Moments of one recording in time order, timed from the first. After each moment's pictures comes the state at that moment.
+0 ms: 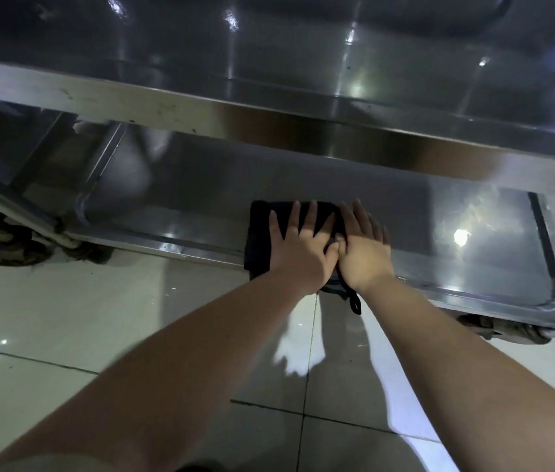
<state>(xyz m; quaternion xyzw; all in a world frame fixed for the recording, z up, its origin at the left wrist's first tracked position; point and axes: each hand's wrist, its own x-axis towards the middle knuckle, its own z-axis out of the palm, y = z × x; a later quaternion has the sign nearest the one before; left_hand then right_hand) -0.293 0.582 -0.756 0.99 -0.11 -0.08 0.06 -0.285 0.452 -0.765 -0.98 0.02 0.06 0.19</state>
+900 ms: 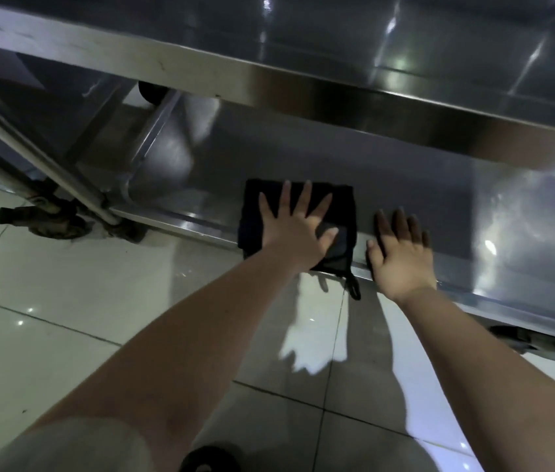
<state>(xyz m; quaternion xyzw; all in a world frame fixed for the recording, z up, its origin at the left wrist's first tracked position) -0.279 0.649 -0.774 0.99 -0.05 -0.09 0.04 -0.294 0.445 -0.782 -0.99 -0.03 0.07 0.07</state>
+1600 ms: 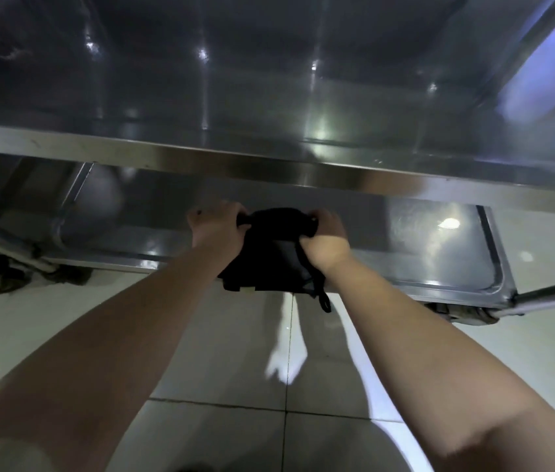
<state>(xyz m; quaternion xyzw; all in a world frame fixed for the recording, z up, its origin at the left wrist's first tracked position) -0.254 0.655 -0.729 0.99 0.01 -0.03 0.17 -0.259 0.459 -0.740 -0.94 0.10 0.06 0.32</state>
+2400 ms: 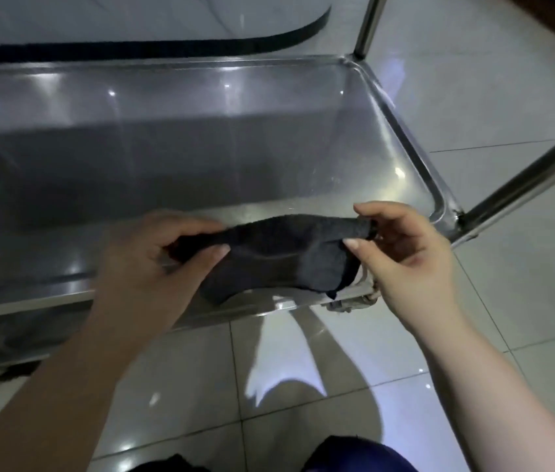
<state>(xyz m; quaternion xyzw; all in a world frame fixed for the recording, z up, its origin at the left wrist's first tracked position) -0.347 0.558 -0.430 0.85 -0.21 0.12 0.46 -0.413 0.300 -0.444 -0.75 0.04 -0.23 0.63</state>
